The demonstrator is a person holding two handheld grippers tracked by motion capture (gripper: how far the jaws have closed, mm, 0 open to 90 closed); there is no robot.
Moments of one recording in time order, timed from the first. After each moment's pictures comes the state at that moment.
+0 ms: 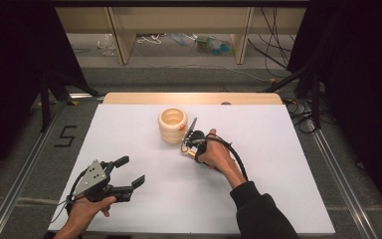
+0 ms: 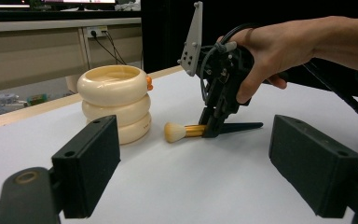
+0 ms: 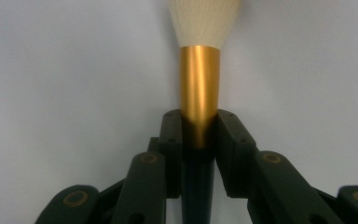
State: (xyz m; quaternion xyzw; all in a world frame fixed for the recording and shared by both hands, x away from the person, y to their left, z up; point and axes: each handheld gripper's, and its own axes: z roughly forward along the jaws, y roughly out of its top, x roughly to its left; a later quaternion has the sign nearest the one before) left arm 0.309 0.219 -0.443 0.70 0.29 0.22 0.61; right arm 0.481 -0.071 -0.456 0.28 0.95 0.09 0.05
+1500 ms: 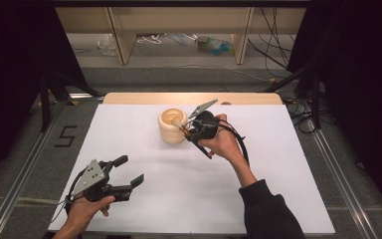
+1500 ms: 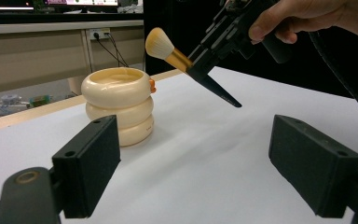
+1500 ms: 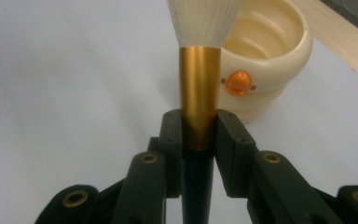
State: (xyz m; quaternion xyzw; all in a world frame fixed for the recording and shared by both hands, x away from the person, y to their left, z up) left arm 0.309 0.221 -0.442 0.70 0.30 0.22 0.61; right arm 0.471 -0.091 -0.383 0.26 0.90 0.35 0.10
